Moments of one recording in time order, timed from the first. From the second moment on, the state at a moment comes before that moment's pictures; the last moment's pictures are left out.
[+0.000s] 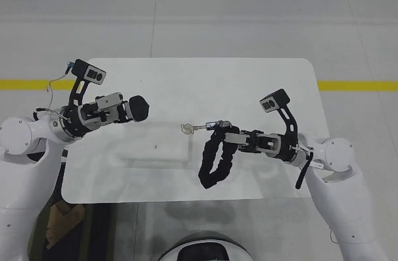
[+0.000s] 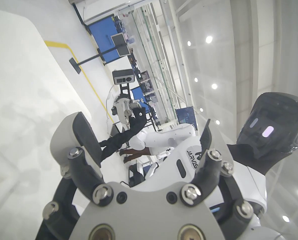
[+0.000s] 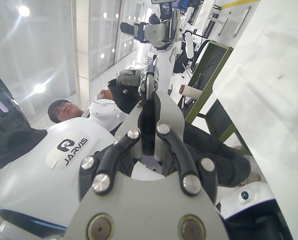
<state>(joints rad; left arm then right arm) 1.23 -0.83 -1.53 -1.79 -0.79 -0.19 -1.09 -1.27 -1.15 1.34 -1.86 0.50 -0.13 1.14</state>
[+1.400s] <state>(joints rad) 1.25 -0.89 -1.38 -1.82 -0.77 -0.10 -1.17 -1.29 -1.15 1.26 -1.91 0.39 -0.17 1.03</state>
